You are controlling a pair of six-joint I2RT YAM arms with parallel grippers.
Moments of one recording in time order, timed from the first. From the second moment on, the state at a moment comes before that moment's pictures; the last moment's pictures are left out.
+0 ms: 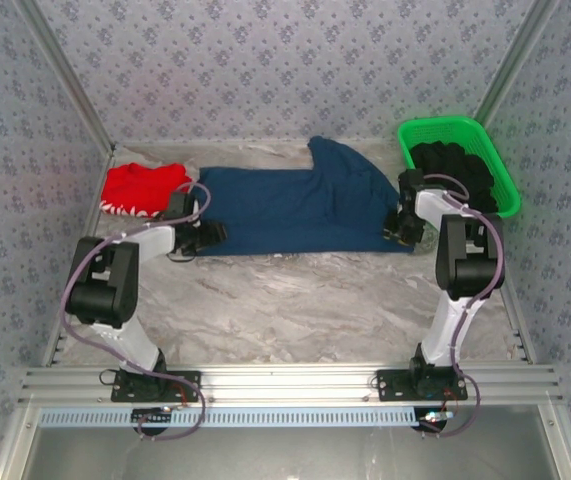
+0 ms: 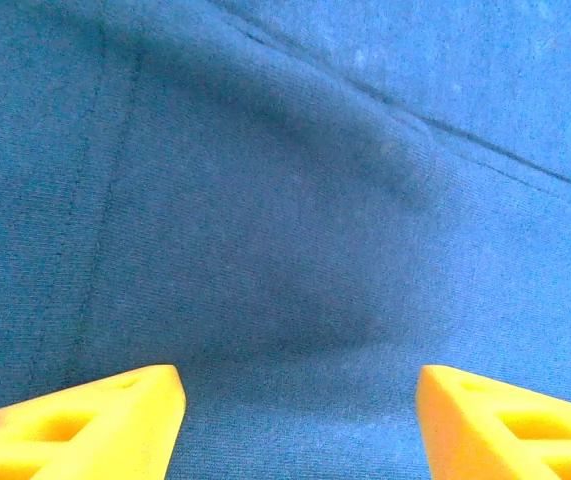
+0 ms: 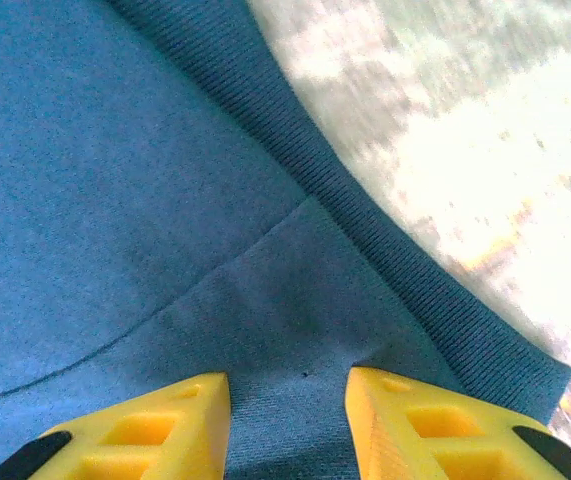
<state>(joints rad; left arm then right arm) -0.19 1.70 0.90 -0.23 0.17 -0.51 0.01 1.91 1.27 -0.72 -0.01 0.37</state>
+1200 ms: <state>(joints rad) -0.27 1.37 0.75 -0.33 0.00 -0.62 0.10 1.97 1.38 -0.50 -0.07 0.30</state>
